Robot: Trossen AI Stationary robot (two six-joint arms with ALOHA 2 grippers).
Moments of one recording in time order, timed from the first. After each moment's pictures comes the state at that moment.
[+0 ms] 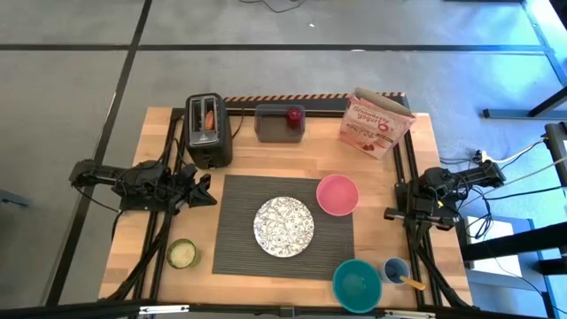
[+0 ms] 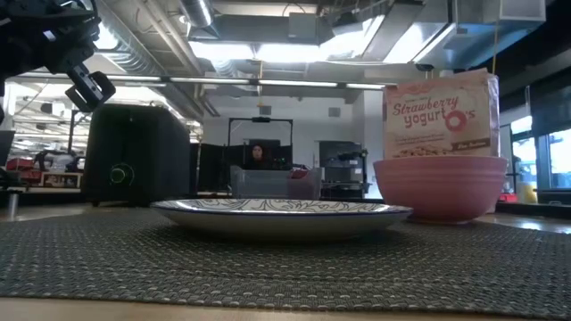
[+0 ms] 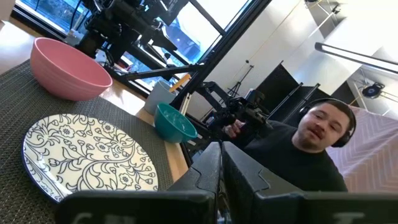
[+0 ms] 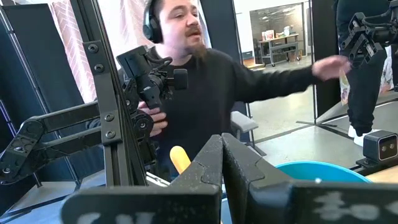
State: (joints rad) left arm -0.12 0.03 0.01 0.15 0.23 -0.75; right arm 0.27 0.00 0.01 0.21 -1.08 0.35
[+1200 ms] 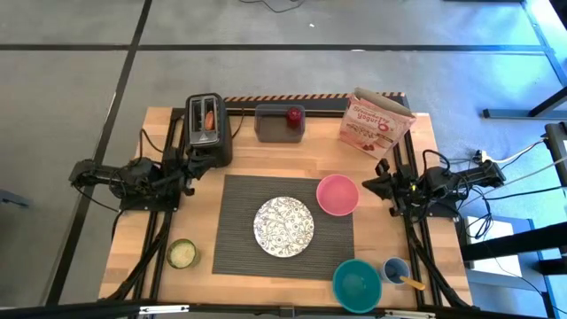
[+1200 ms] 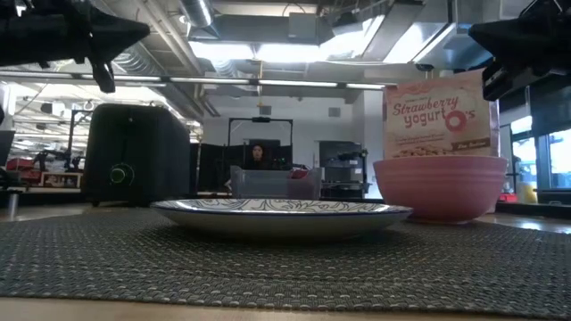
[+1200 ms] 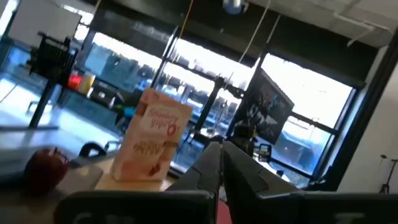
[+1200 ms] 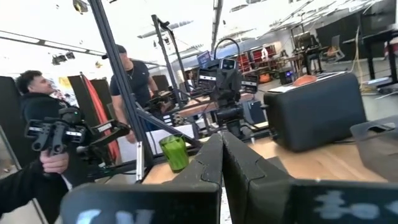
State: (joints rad) left arm -0.12 0.03 0.01 0.41 -0.41 -0.31; right arm 0.27 0.01 0.01 0.23 0.22 0.24
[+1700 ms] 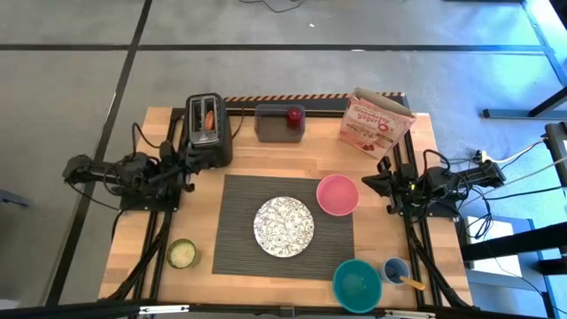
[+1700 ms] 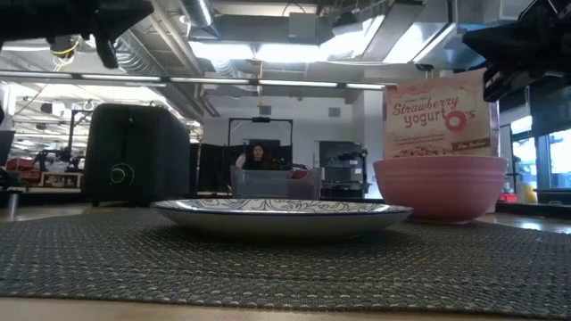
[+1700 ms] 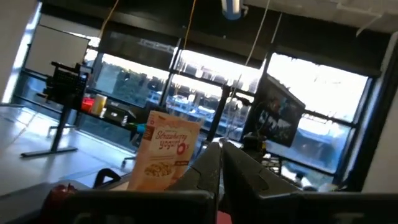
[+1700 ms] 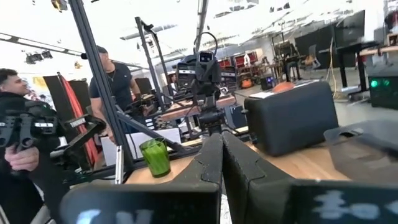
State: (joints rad) left arm -0.12 0.21 0.16 0.43 -0.45 -0.18; right arm 0.27 0.01 0.01 0.23 0.29 0.19
